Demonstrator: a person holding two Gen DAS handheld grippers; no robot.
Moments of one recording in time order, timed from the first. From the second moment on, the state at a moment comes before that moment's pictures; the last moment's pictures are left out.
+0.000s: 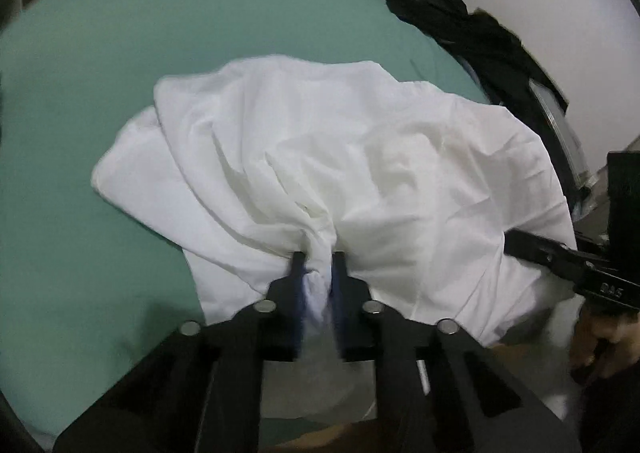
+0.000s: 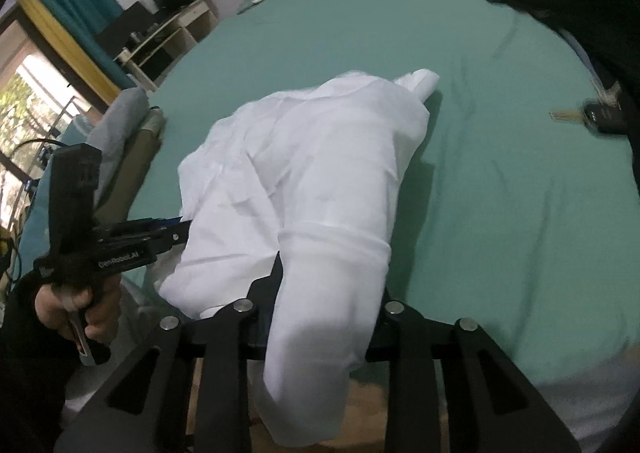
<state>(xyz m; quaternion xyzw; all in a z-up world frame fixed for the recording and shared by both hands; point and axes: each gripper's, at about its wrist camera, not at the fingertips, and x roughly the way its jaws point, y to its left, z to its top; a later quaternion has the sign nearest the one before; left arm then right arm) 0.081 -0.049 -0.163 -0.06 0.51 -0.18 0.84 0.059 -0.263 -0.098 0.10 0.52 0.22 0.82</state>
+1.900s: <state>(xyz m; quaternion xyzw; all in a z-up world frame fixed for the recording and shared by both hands) 0.089 -0.040 -0.155 -0.14 0.53 -0.20 0.81 0.090 -0.284 -0.127 0.17 0.48 0.22 0.83</state>
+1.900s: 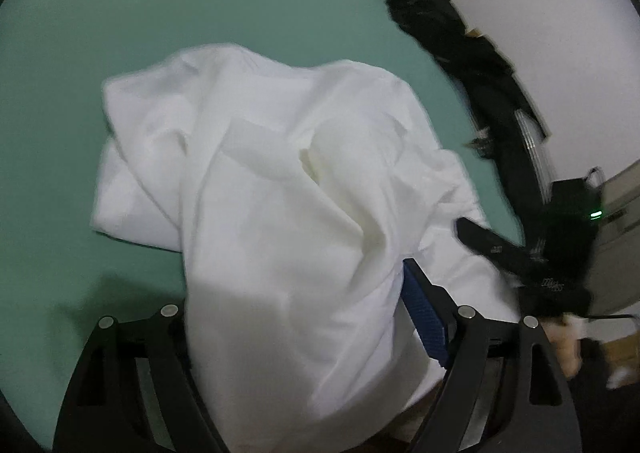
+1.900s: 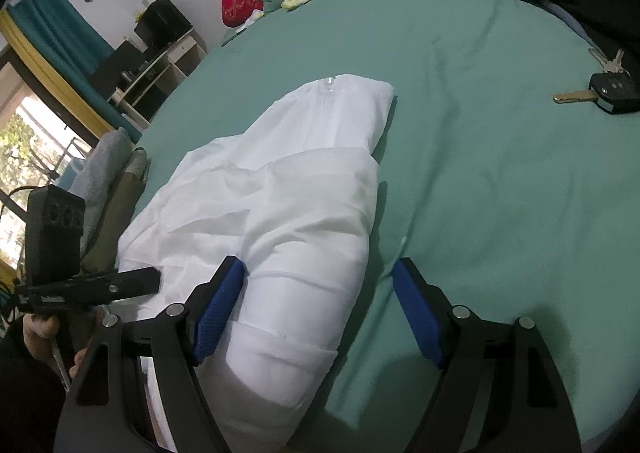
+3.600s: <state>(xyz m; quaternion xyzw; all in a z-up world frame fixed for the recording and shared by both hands) 0.046 0.166 0.062 -0.08 0.28 -0.14 0.95 0.115 -0.023 0.072 0.17 0.27 0.46 0.83</state>
